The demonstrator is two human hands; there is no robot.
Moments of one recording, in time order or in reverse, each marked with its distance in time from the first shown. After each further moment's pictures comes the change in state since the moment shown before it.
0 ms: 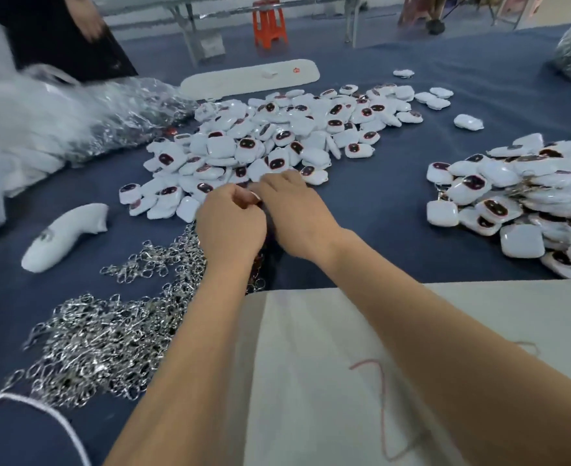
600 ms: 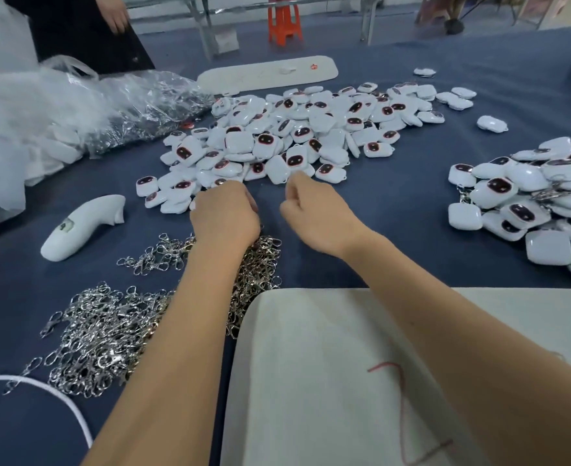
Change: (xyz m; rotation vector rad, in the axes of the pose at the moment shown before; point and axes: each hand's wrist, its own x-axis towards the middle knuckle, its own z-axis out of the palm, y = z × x) left_hand 0.031 -0.013 -0.027 0.630 -0.223 0.142; right_hand -0.010 -0.006 -0.014 0.525 -0.006 0.239
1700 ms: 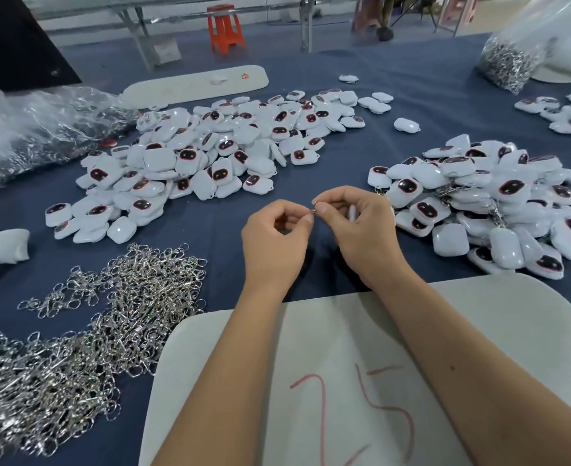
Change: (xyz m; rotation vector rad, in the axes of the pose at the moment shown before) left_hand -0.058 0.122 0.078 -1.027 0.011 0.191; right_hand -0.070 0.097 -0.066 0.510 0.509 0.083
